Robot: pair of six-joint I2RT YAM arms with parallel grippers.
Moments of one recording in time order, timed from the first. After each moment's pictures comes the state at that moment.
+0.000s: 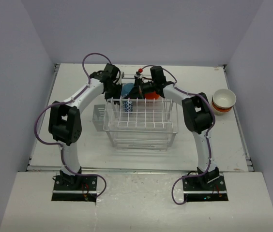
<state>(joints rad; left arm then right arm) -0.38 1.96 1.67 -0.85 0.09 -0.22 0.44 2.29 1.73 -0.02 -1.21 1.04</state>
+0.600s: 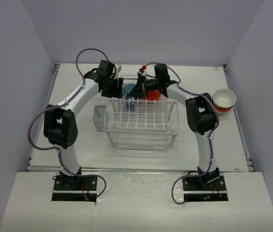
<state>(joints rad) -0.36 1.88 1.63 -0.75 0.10 -0.21 0.41 2.23 1.67 0.06 -1.22 1.08</state>
